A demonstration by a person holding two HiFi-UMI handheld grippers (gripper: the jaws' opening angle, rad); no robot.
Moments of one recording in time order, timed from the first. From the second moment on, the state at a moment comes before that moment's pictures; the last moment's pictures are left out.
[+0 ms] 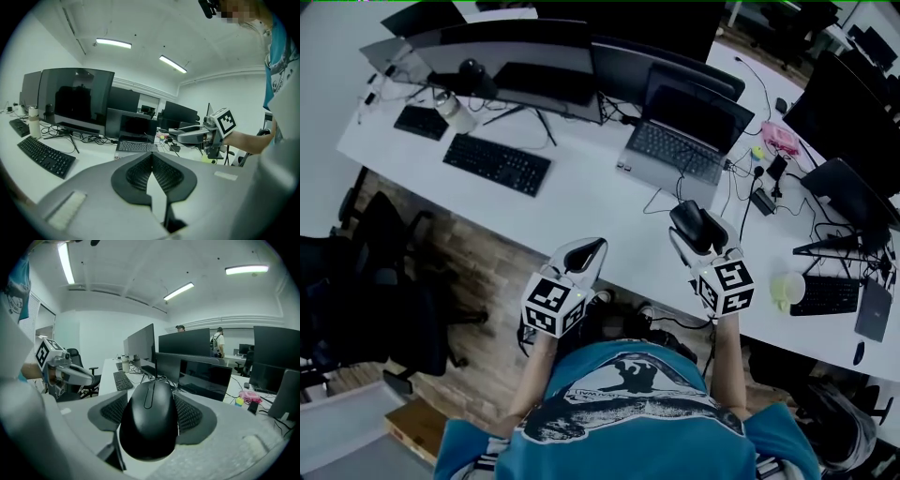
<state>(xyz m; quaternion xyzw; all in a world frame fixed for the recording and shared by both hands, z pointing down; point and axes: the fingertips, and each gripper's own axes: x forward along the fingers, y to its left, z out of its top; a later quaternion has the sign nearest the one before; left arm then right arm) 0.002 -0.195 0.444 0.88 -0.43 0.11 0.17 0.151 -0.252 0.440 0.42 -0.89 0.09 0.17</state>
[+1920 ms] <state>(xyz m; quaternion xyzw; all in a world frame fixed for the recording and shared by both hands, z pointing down) -0.137 -0.179 0.463 0.83 -0.51 0.11 0.20 -0.041 -0.250 0.678 0.29 -0.87 0.18 0.36</state>
